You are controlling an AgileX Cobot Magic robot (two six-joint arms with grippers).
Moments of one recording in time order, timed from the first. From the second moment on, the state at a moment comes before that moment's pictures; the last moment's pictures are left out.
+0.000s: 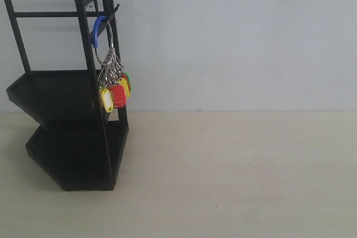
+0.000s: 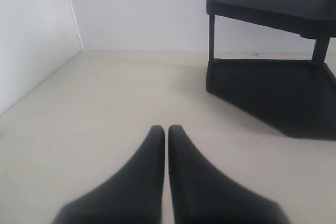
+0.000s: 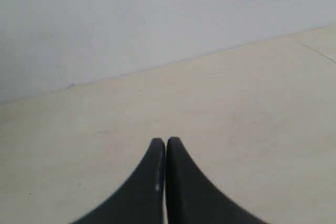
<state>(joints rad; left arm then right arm) -0.02 0.00 0.00 0.46 0.28 -0.41 -0.05 0.00 0.00 0.11 0.24 0.11</state>
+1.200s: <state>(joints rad) -0.02 0.00 0.00 0.46 0.28 -0.41 -0.05 0.00 0.00 0.11 0.35 -0.07</state>
